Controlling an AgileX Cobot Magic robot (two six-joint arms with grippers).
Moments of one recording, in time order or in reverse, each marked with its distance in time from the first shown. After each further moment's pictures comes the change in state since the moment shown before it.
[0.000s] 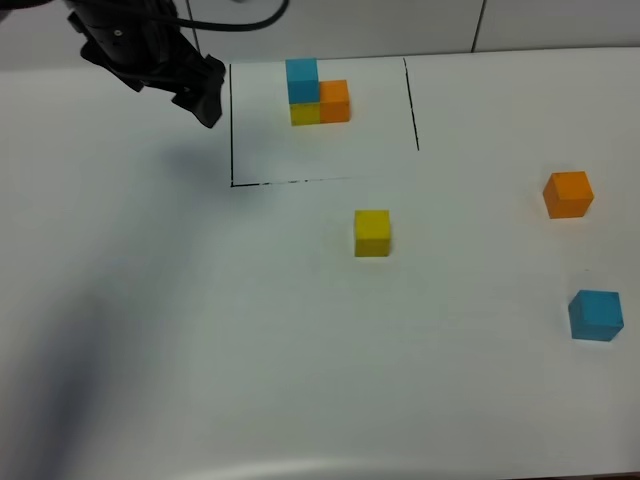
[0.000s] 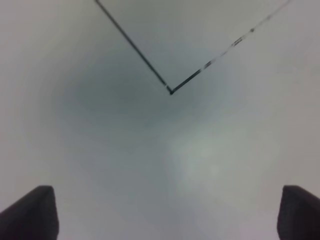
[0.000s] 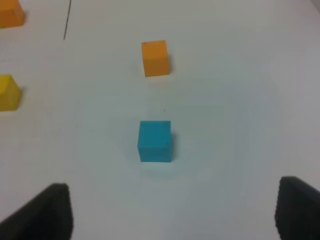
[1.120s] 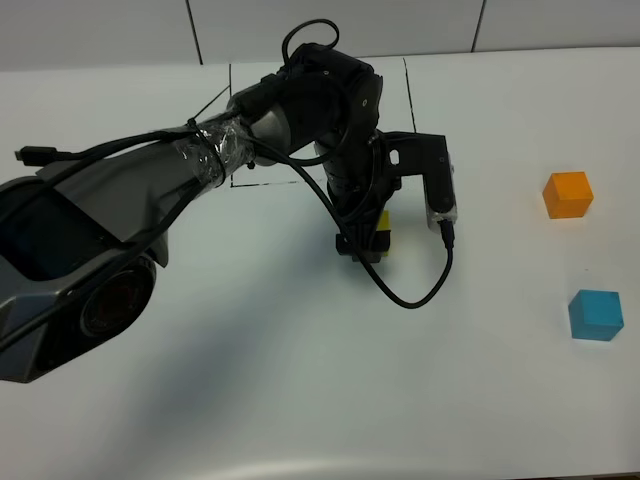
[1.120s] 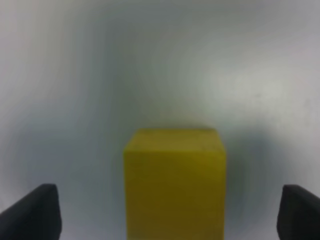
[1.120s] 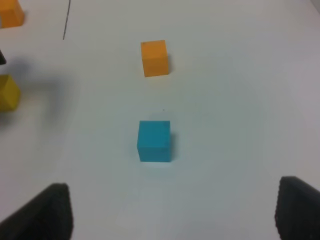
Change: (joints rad) left arm -0.417 0.350 -0.103 0.000 -0.200 0.631; right arm 0.000 0.000 0.000 0.000 0.000 -0.001
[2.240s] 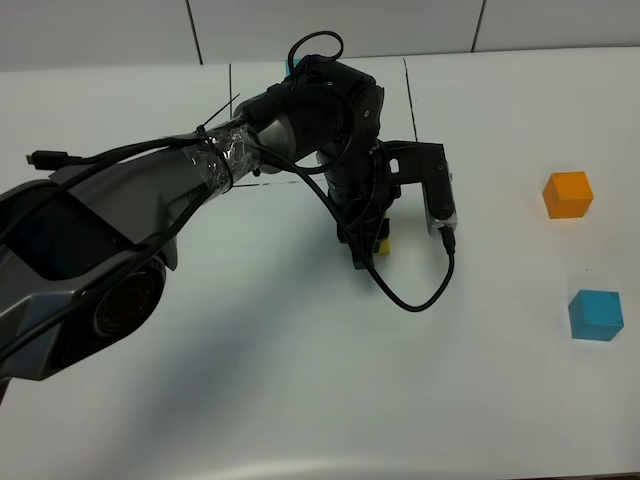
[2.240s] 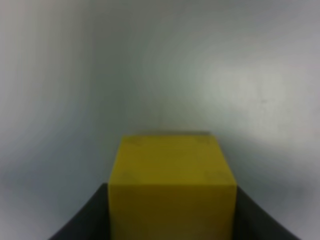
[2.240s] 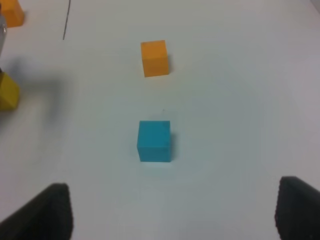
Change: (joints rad) left arm 0.000 0.051 0.000 -0.001 -0.015 -0.029; right arm 0.000 0.000 0.000 -0.001 0.000 0.000
